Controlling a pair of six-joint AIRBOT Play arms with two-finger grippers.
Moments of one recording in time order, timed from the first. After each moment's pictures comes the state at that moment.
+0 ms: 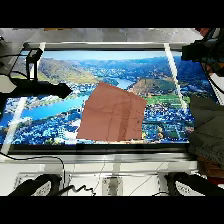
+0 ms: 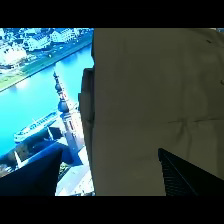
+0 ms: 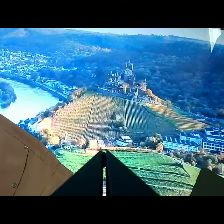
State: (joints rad) left arm -0.04 -1.10 1.26 1.13 -1.10 -1.25; right arm 0.19 -1.21 1.86 -1.77 1.29 1.59
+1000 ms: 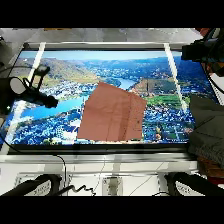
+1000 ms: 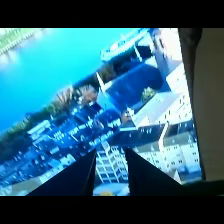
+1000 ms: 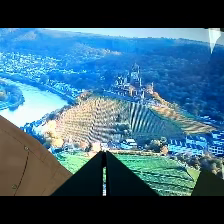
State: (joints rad) left arm 0.07 -1.24 1.19 1.41 -1.26 -1.13; right arm 0.19 -1.21 1.86 -1.77 1.28 1.59
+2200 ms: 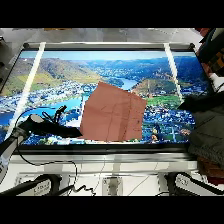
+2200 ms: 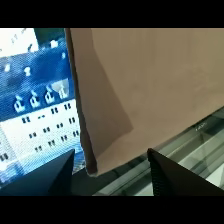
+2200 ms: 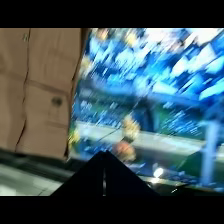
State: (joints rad) left arm 0.11 -1.29 0.61 0.86 -1.07 -0.86; right arm -0.44 -1.25 1.15 -1.00 1.49 1.15
